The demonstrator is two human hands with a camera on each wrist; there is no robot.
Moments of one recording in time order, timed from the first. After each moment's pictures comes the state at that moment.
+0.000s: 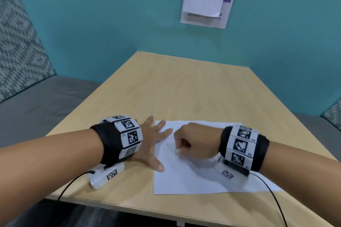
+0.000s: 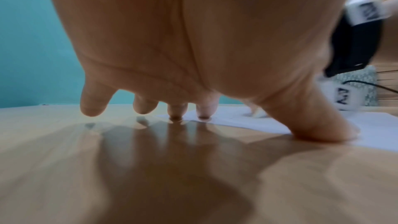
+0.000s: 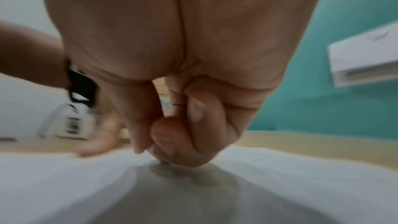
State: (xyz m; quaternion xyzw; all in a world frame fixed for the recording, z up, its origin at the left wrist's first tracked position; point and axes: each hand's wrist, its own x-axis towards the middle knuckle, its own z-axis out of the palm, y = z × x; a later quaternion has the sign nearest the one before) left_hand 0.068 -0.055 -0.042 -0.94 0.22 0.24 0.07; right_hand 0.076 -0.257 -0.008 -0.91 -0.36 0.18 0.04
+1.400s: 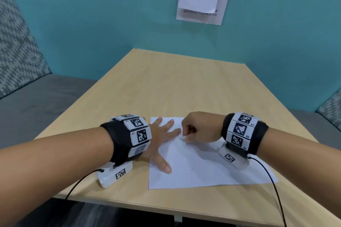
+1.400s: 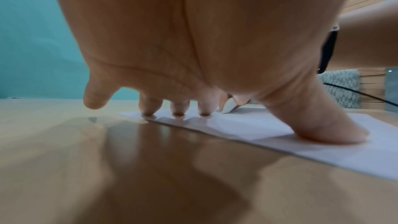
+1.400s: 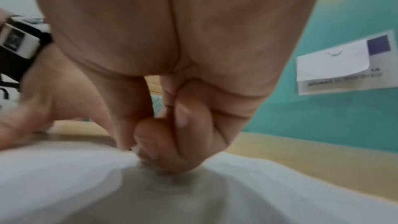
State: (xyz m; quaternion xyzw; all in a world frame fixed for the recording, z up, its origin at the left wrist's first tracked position) left_hand 0.069 -0.086 -0.042 -0.94 0.25 0.25 0.07; right_hand 0.096 -0.280 0.000 -0.93 -0.33 0.18 0.05
